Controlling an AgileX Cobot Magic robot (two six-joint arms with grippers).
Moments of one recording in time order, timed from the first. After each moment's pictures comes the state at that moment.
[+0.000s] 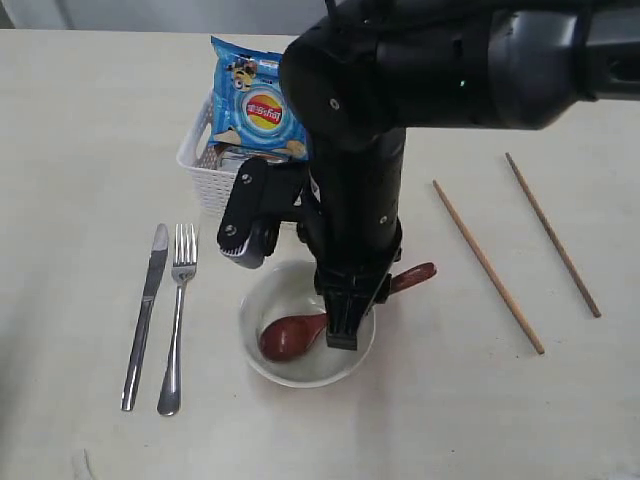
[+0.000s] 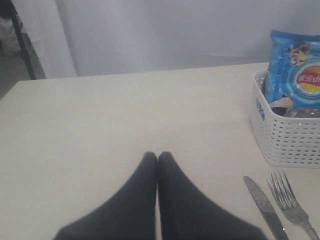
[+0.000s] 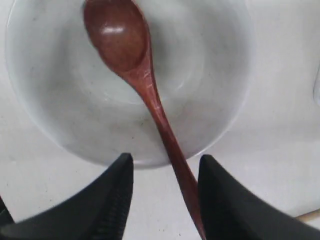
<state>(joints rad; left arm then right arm) -0.11 0.00 0.00 0.11 0.31 -0.07 0.92 1.80 -1.24 -0.07 1.13 -0.49</state>
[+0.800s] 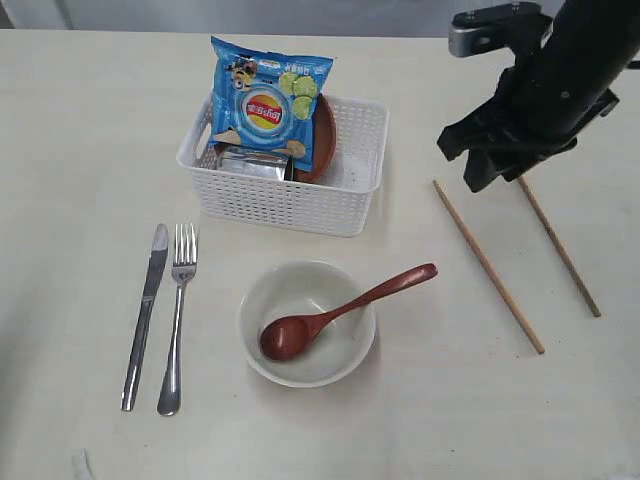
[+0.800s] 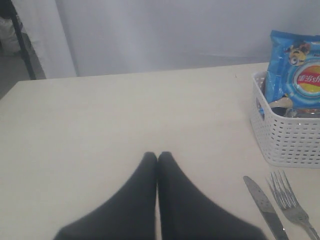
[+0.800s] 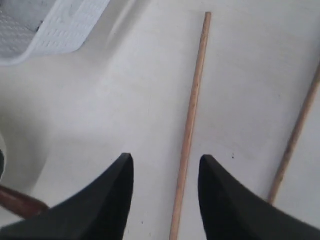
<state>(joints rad) -0.11 0.00 0.00 0.11 0.31 -0.07 0.31 1.67 -1.16 0.11 0.98 -0.20</state>
